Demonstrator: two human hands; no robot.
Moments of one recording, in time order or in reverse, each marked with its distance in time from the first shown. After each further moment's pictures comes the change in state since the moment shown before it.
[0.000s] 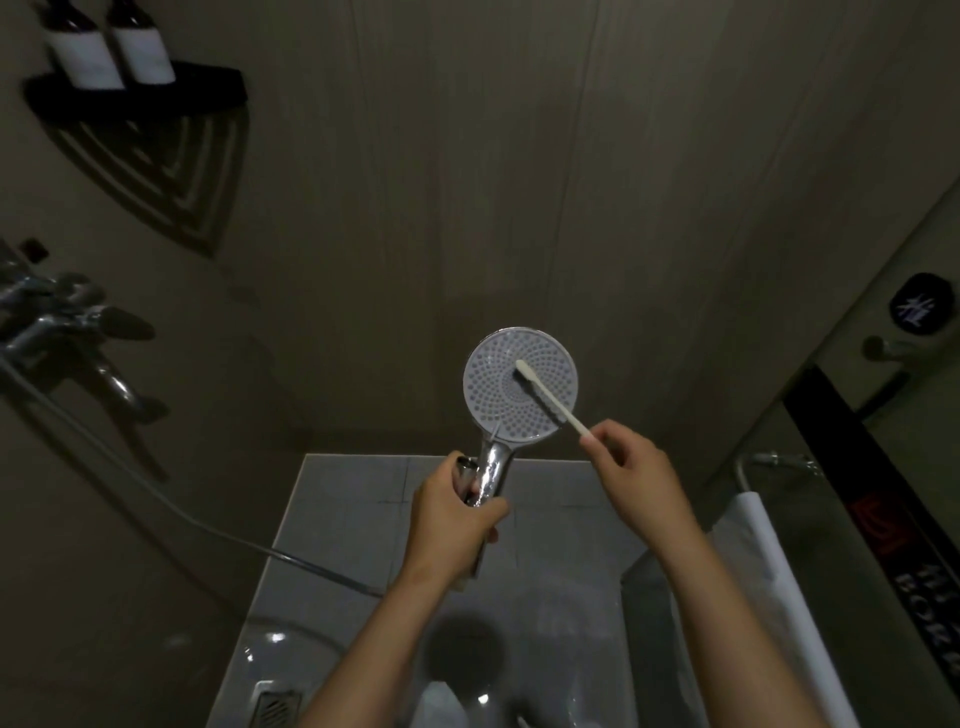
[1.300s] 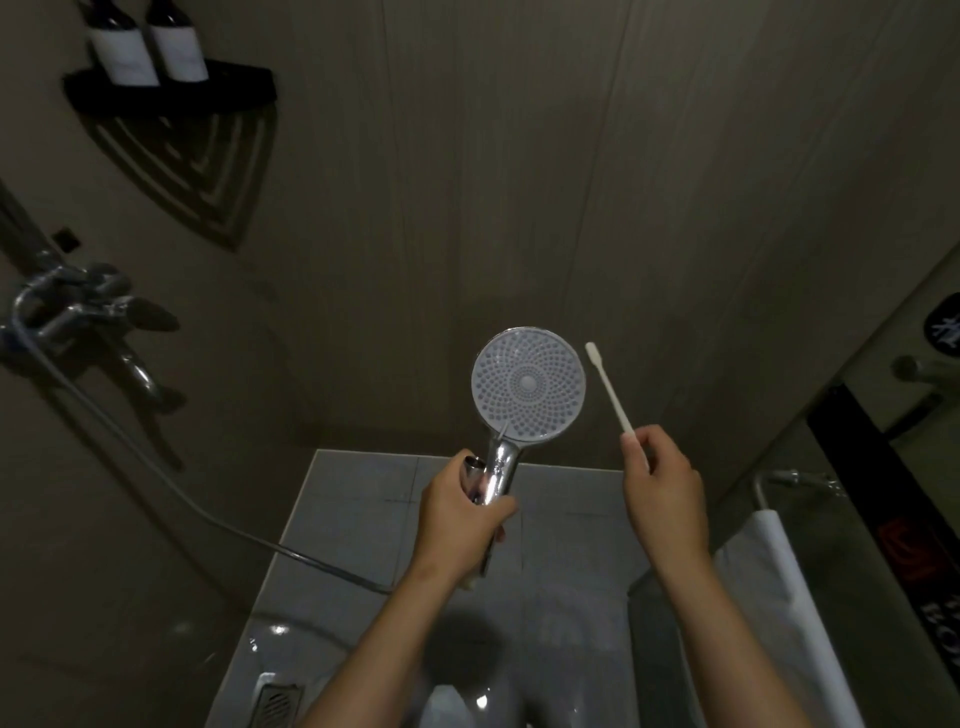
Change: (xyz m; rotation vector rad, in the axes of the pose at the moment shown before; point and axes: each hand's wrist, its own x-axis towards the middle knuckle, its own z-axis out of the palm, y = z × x) left_hand 0.006 -0.004 -0.002 -0.069 0.031 -0.027; right_hand -0.004 -0.006 0.007 0.007 0.246 0.085
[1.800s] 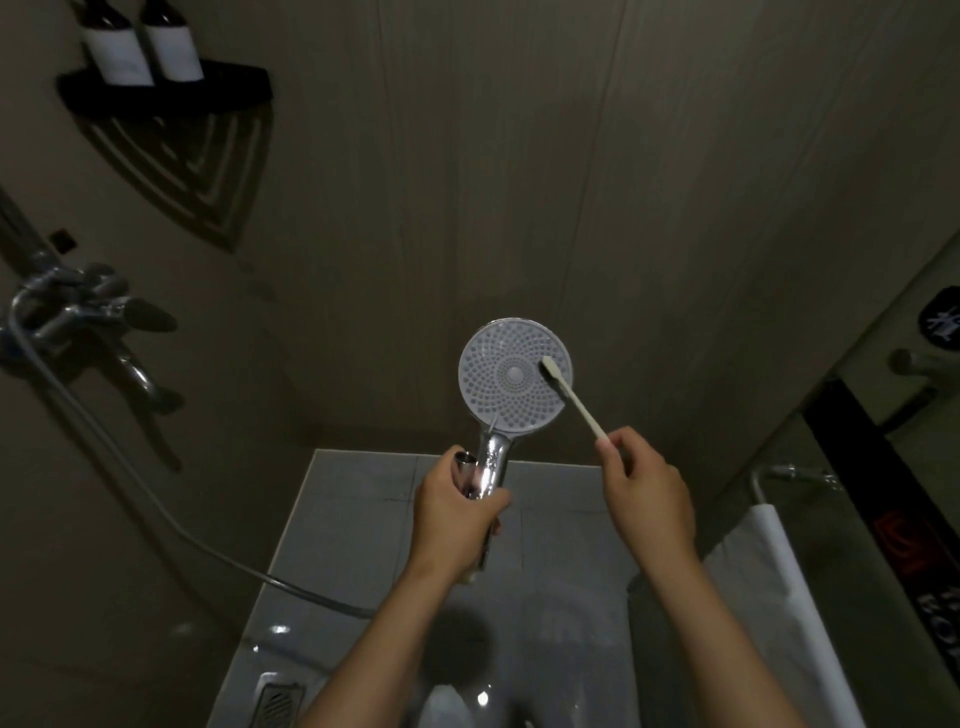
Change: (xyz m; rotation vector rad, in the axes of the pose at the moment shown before) left_hand -0.004 0.003 -0.003 -0.022 0.030 -0.015; right_hand -0.006 0.000 0.008 -0.161 -0.075 -0.023
